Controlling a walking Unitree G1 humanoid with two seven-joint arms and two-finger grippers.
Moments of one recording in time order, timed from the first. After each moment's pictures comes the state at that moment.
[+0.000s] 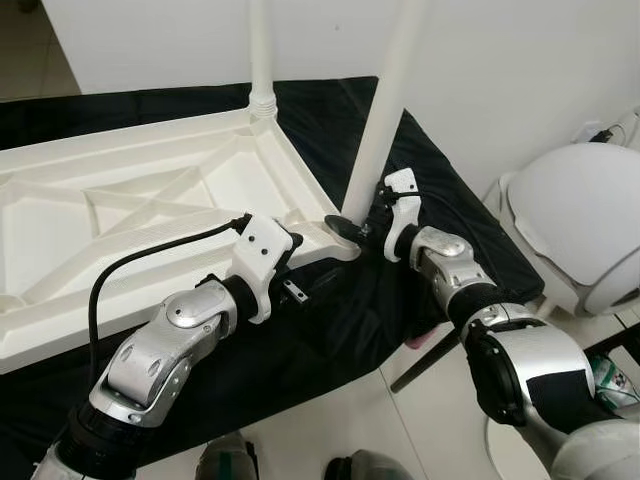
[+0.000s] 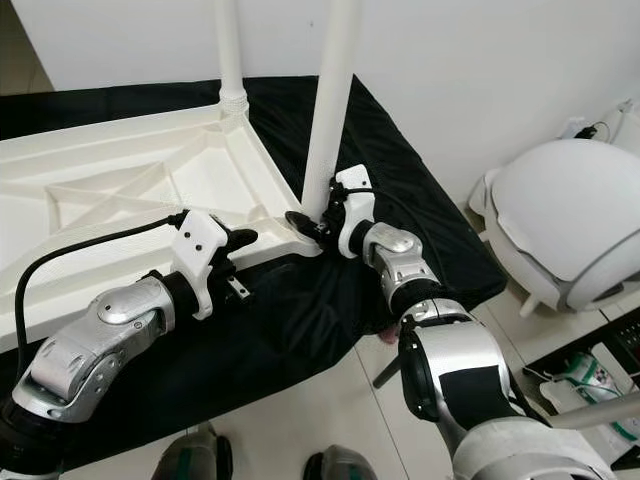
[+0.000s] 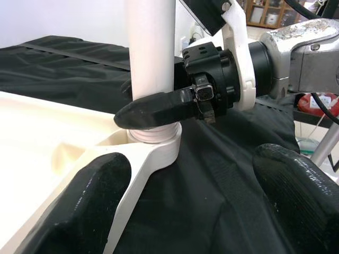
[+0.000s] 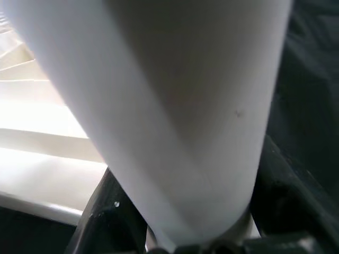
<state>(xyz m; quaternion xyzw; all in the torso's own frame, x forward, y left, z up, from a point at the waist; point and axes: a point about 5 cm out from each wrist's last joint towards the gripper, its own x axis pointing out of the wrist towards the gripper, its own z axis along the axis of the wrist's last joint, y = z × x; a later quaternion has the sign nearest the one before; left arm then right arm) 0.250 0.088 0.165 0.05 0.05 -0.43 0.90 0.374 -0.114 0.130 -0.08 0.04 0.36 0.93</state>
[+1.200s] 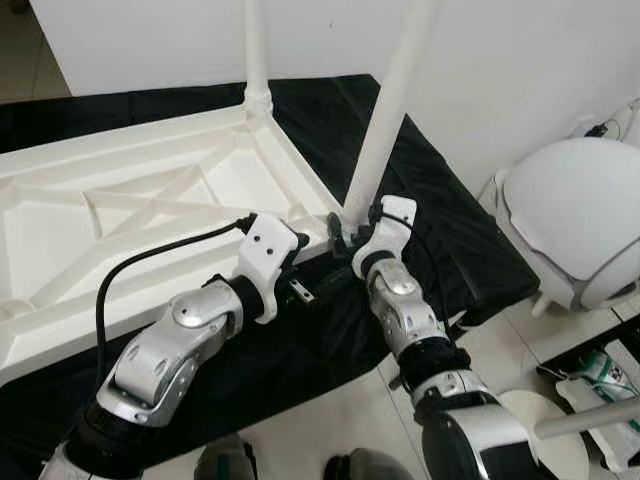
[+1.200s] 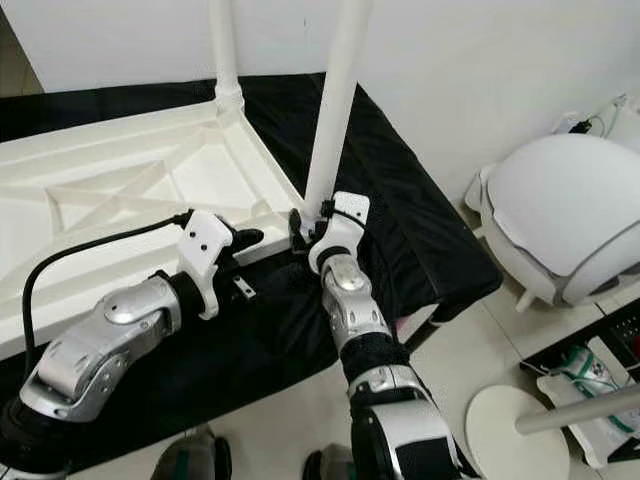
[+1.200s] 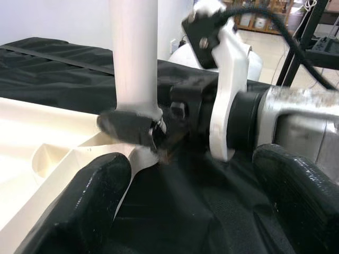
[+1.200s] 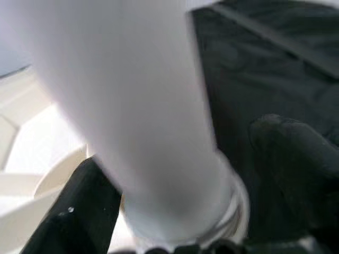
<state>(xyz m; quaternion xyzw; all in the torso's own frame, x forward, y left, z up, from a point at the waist) 0.250 0.082 0.166 0.04 0.05 -0.43 0.90 0.348 -0.086 0.119 0.05 0.01 0.10 0.99</state>
